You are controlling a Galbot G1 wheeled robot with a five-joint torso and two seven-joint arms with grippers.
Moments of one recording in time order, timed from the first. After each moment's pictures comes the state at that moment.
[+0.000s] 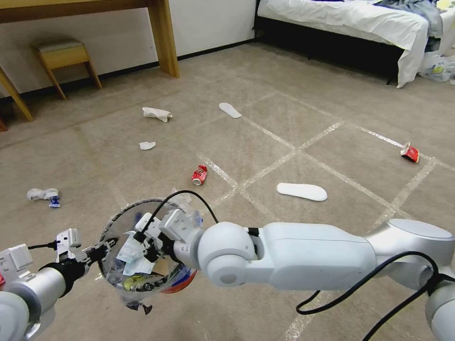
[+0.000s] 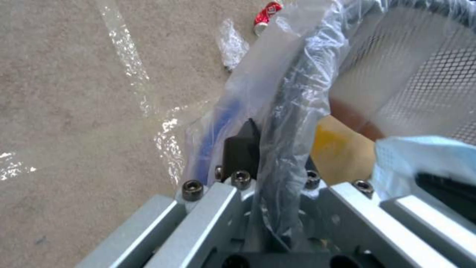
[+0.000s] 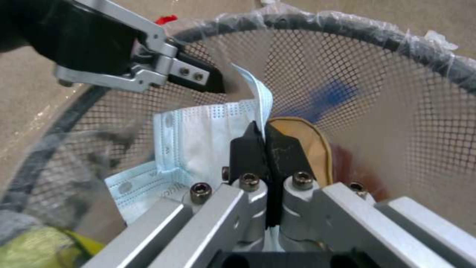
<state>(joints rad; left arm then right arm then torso) 1.72 -1.00 -1.04 -2.36 -1.45 0.74 -0.42 -0.02 1.22 -0.95 2.02 1.28 -0.63 0.58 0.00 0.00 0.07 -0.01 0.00</state>
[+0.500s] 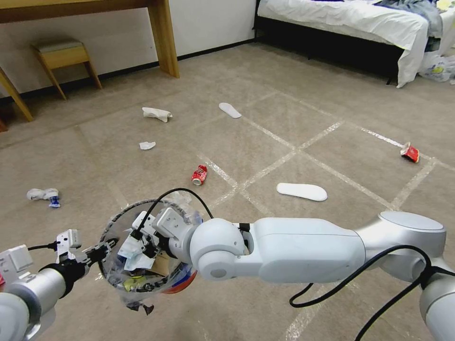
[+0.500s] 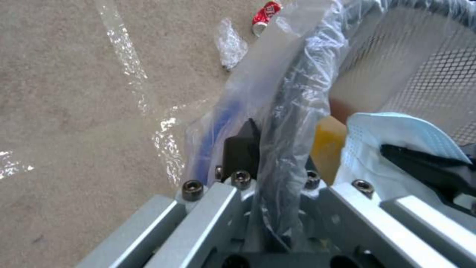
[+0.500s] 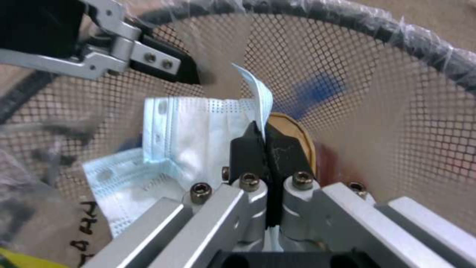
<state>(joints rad) 1.73 -1.01 -1.04 -2.37 -1.45 0.74 -0.42 0.01 1.23 -0.98 1.97 1.26 -0.65 0.57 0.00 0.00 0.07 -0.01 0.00</state>
